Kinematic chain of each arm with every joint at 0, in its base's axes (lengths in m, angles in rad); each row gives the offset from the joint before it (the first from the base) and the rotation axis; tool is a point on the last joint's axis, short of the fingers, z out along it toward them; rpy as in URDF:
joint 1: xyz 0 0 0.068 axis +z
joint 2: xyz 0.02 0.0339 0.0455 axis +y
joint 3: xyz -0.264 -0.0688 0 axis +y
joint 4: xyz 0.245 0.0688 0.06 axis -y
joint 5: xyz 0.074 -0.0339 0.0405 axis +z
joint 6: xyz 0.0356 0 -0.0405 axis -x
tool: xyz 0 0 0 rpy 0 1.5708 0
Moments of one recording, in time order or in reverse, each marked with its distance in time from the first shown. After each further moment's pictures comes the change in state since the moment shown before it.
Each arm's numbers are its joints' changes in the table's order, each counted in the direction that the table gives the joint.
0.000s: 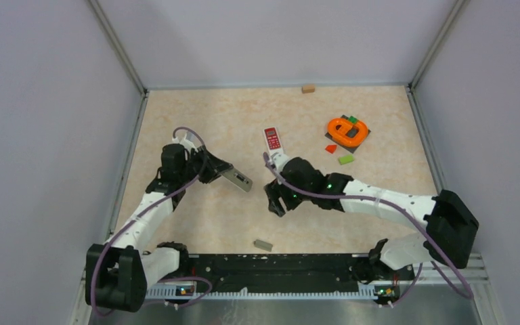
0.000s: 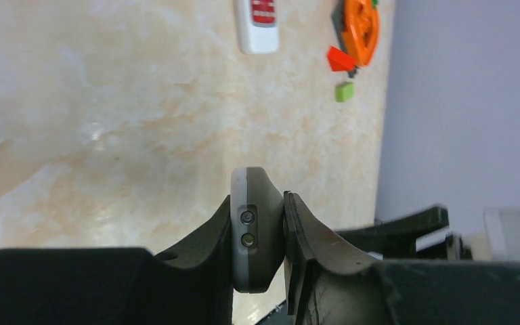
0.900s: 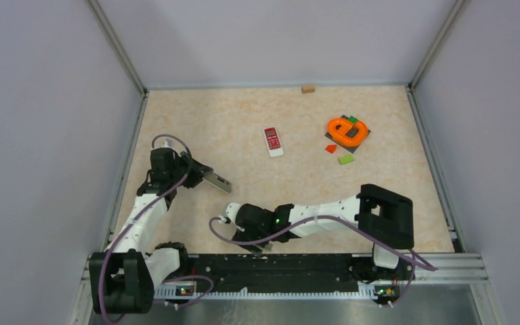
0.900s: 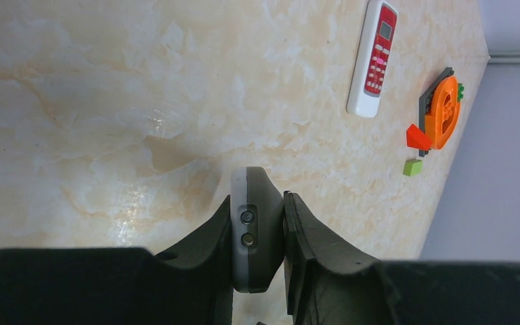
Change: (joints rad) left arm 0.148 -0.041 -0.002 -0.225 0.236 -0.043; right arm 0.426 0.425 -0.124 0.068 -0.141 0.170
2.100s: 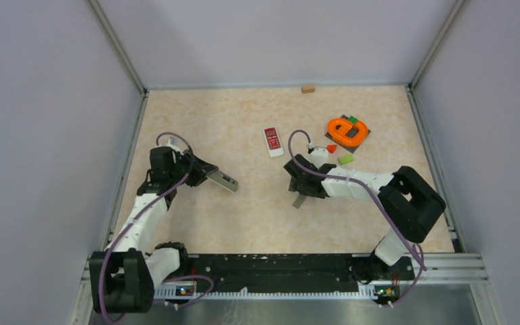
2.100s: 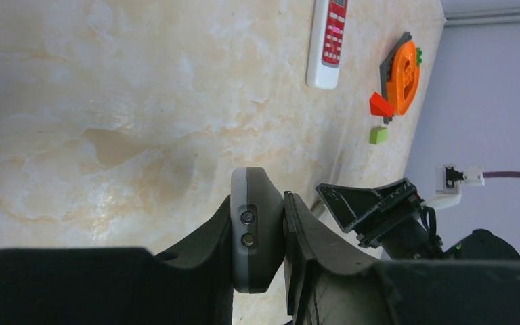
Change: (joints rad) left arm 0.002 0.003 0.000 0.042 -0.124 0.019; right arm -0.545 -0.121 0.152 -0.122 -0.388 -0.817
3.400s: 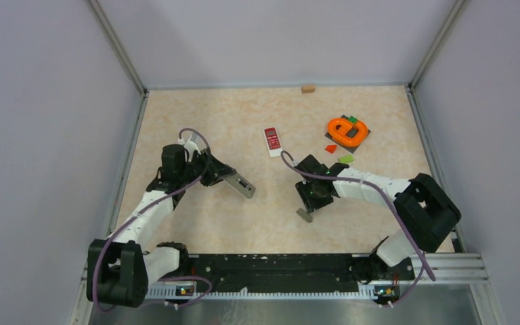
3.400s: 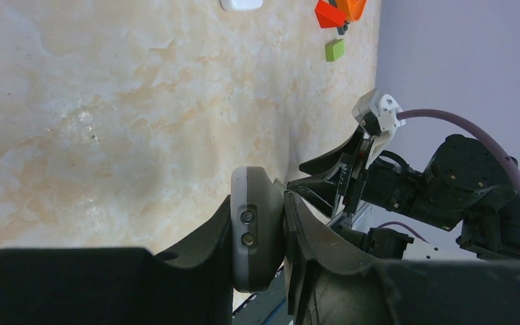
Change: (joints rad) left arm -0.124 0.051 0.010 0.137 -0.215 -0.030; right arm -0.058 -0.101 0.041 -0.190 0.373 0.618
